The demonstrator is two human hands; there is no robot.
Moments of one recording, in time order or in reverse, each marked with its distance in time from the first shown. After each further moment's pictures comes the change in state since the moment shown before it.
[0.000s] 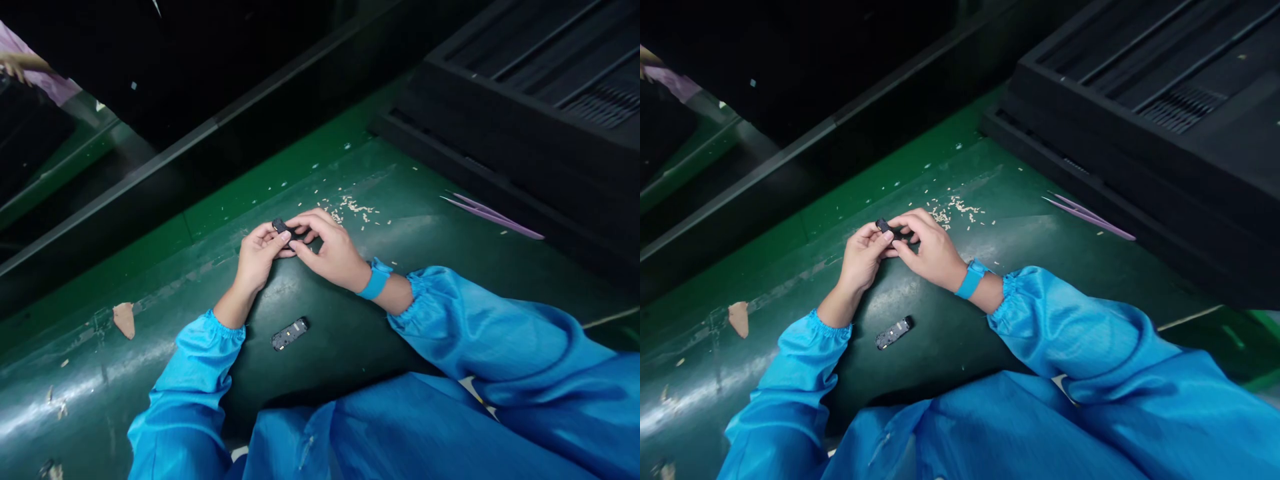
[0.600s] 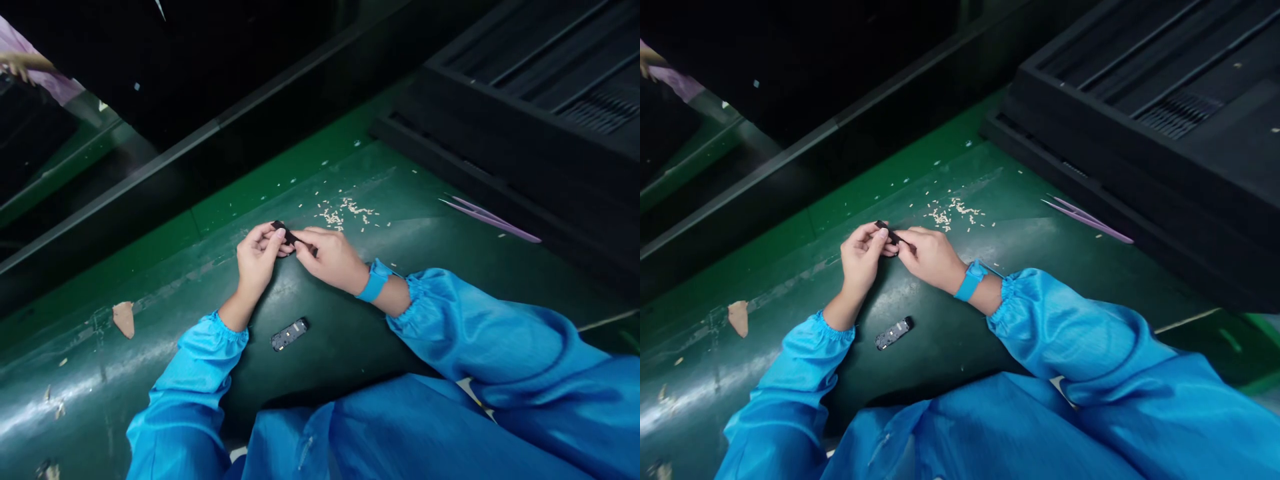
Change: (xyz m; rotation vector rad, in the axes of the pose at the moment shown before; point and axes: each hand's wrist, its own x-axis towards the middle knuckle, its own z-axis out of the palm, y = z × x) left_hand -0.008 -0.001 0.005 0.209 0.168 0.236; right_hand -0.002 0.001 -0.002 -0.204 -0.139 0.013
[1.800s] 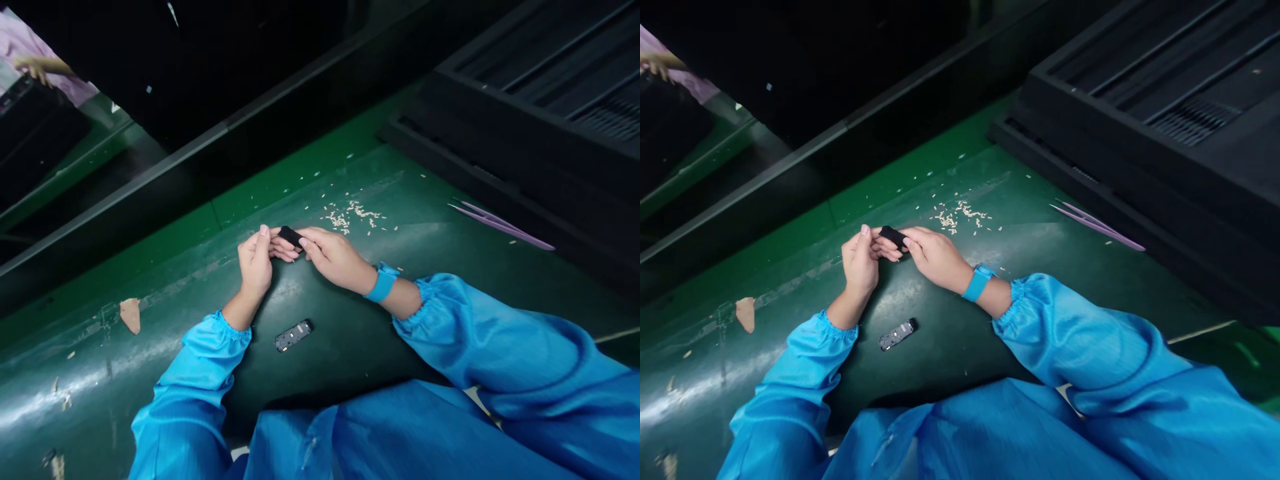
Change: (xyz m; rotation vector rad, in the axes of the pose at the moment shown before) left_hand 0.000 -0.003 -0.003 -0.221 0.028 -0.017; right_hand 0.004 0.006 -0.001 0.143 -0.126 0.068
